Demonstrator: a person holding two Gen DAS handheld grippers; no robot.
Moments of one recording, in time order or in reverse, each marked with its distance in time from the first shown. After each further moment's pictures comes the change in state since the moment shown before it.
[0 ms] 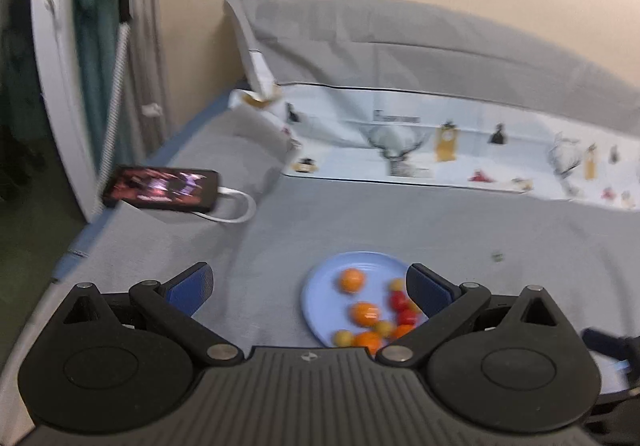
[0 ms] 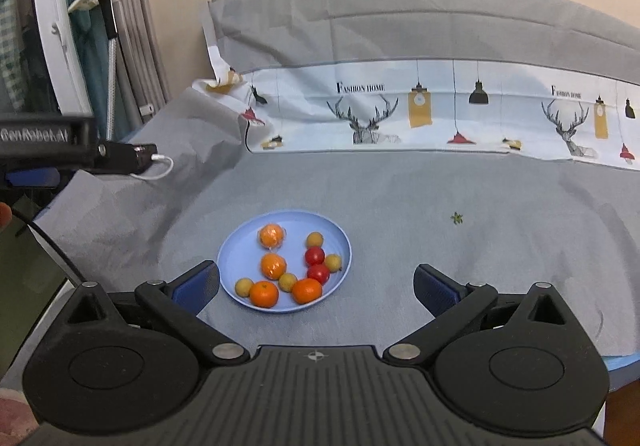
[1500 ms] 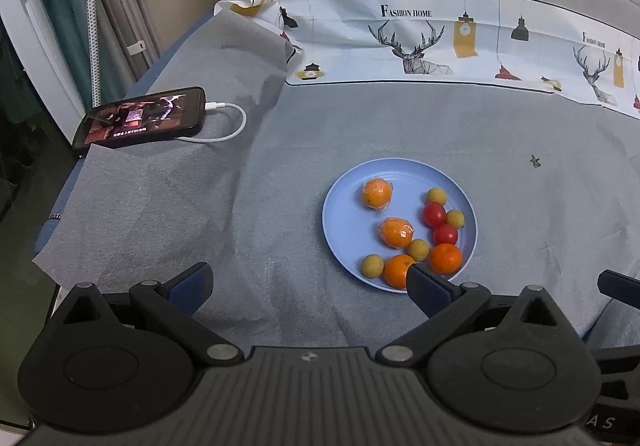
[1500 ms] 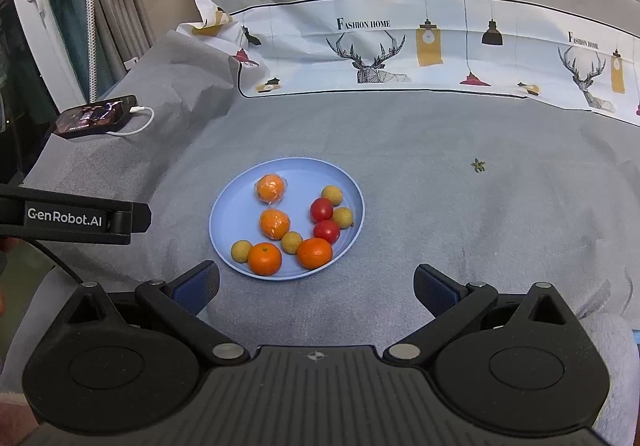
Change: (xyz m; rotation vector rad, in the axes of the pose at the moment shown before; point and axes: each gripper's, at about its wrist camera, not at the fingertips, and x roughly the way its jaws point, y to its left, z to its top) left arm 0.069 -0.009 -0.018 0.110 0.286 0.036; right arm 0.059 0.010 -0.002 0.029 0.151 -0.001
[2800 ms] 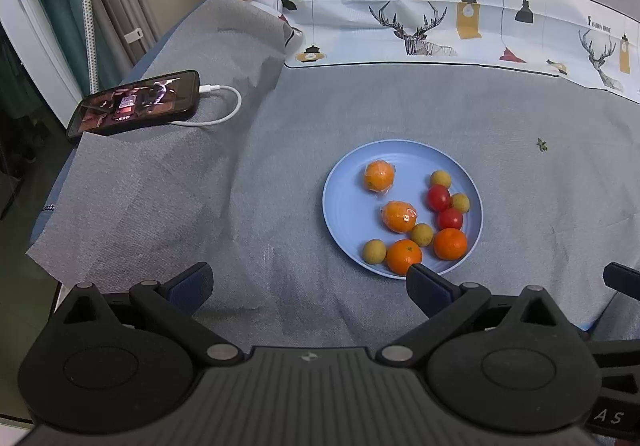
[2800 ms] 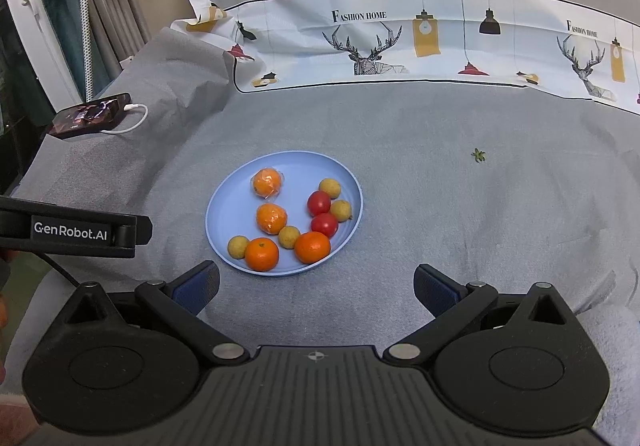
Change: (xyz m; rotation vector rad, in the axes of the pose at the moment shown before) left arm 0.012 -0.005 -0.002 0.012 0.051 0.010; right arm 0.007 -0.003 -0.003 0.021 0.015 0.004
